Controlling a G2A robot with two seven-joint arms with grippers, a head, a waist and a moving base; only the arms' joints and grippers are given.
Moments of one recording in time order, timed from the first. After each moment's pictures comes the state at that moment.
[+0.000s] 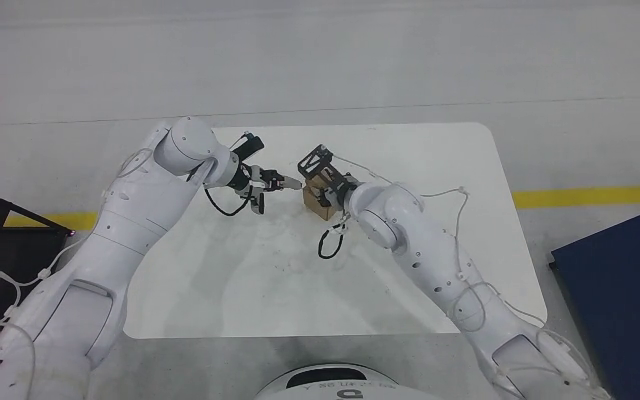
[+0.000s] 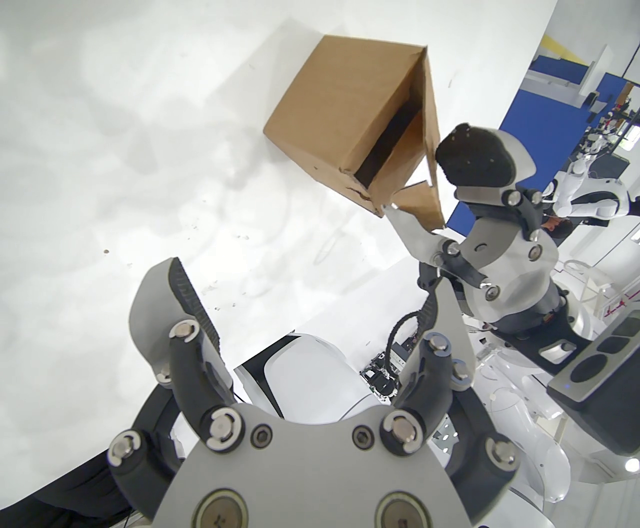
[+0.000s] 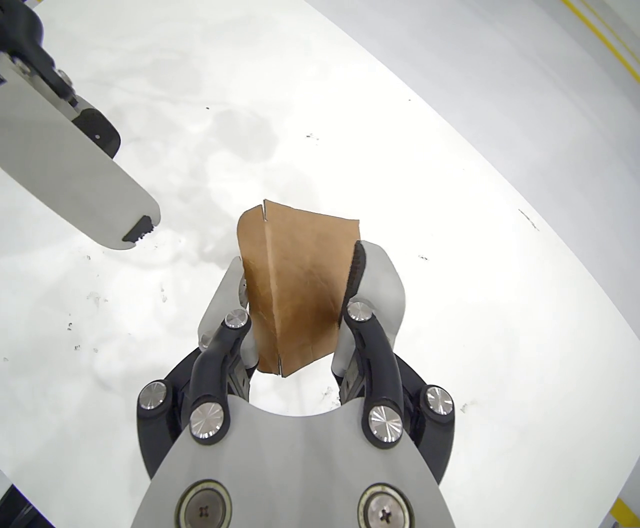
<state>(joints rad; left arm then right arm) 0.64 -1.10 -0.80 -1.13 -0.01 0.37 -1.36 -1.05 -1.34 0.89 -1.59 -1.26 -0.08 0.88</state>
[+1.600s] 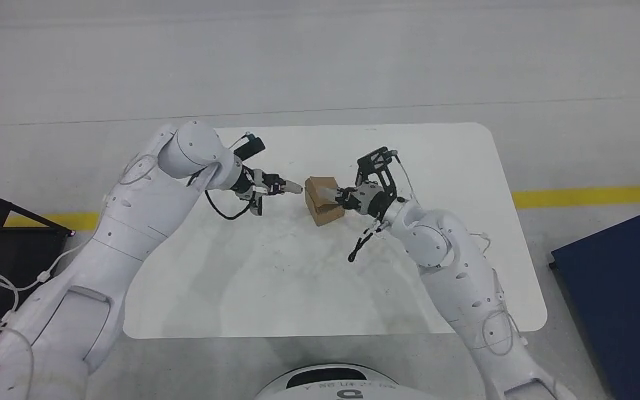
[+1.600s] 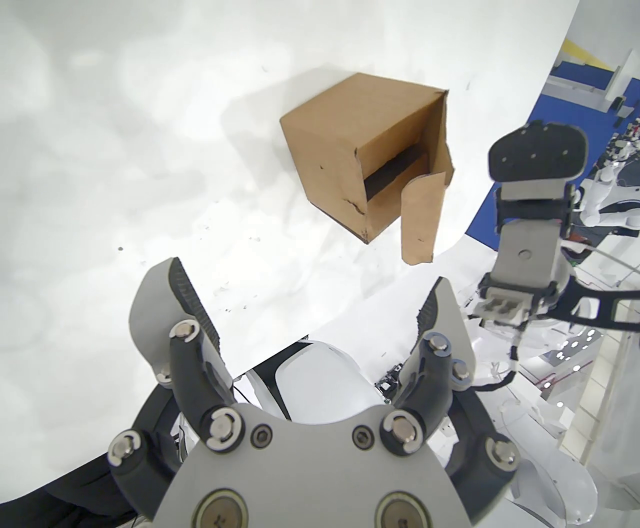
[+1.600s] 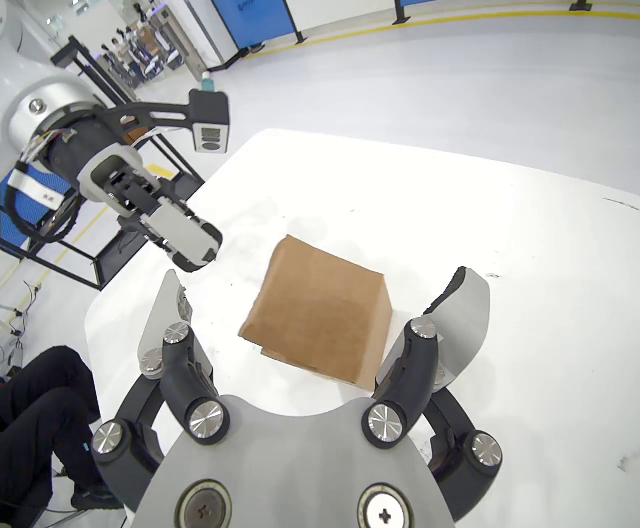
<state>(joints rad) 0.68 -1.08 -0.81 -1.25 0.09 0.42 -1.35 -1.33 -1.33 1.23 -1.57 -0.83 -0.37 0.43</state>
